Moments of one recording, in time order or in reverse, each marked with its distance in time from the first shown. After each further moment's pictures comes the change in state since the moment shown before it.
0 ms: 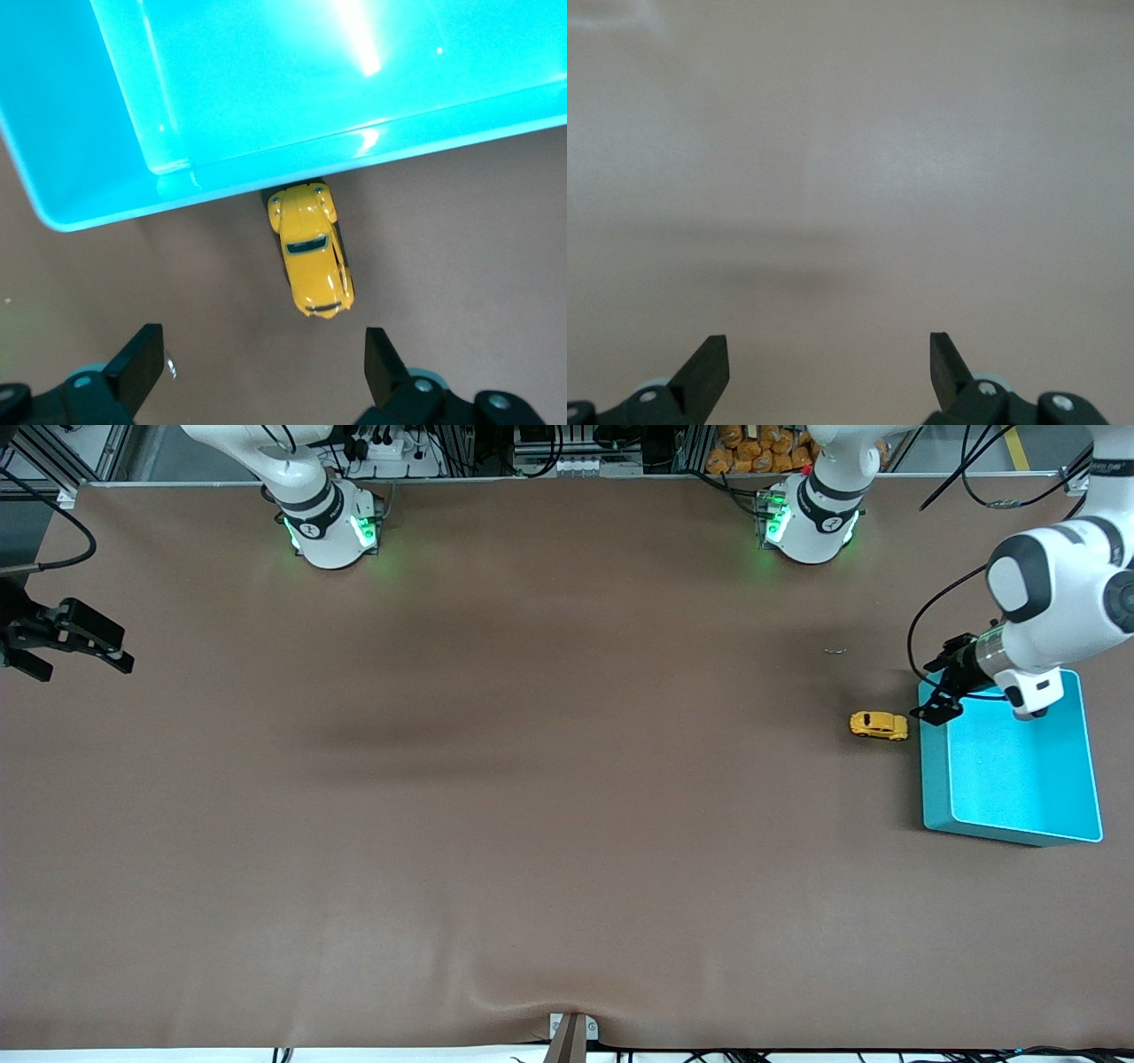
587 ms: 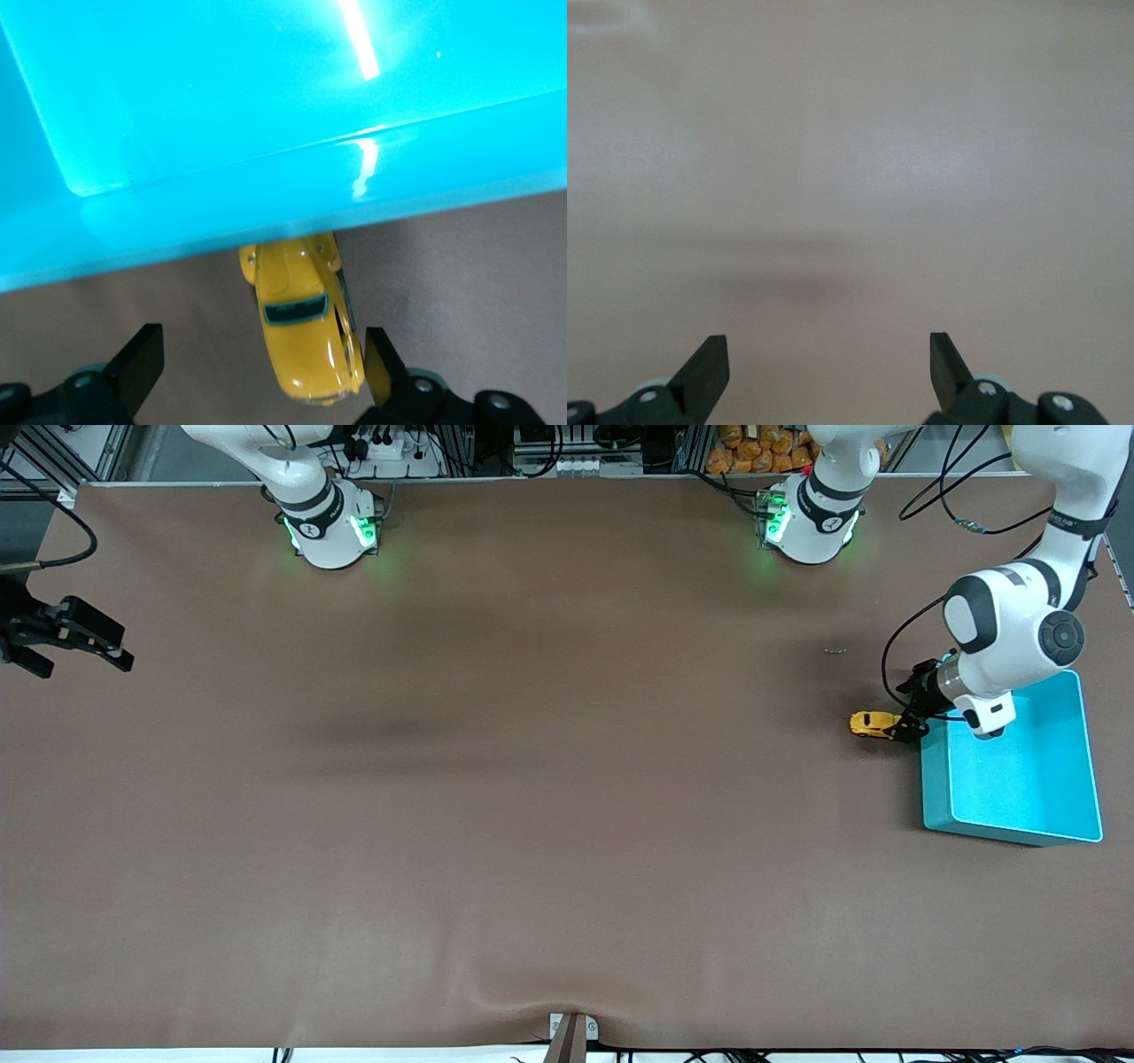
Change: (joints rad) left arm -0.002 0.178 -0.007 -0.037 0.000 0.236 -0.003; right arm -0.009 -0.021 -0.008 -0.032 0.000 0.019 0.009
